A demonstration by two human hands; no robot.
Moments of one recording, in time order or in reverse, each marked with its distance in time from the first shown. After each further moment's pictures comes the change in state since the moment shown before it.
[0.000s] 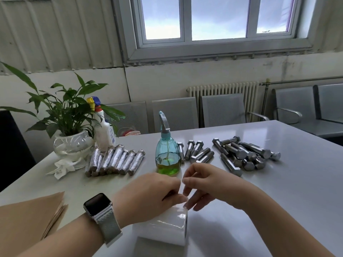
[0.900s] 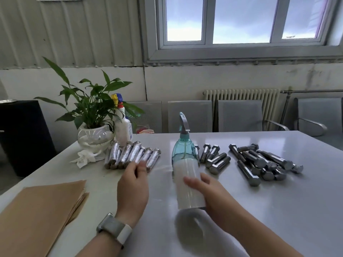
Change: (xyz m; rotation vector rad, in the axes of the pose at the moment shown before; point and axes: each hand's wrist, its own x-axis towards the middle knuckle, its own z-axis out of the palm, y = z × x) left_hand -0.035 -0.032 0.040 -0.489 0.881 -0.940; right_hand 0.026 0.026 0.050 0.385 0.169 -0.069
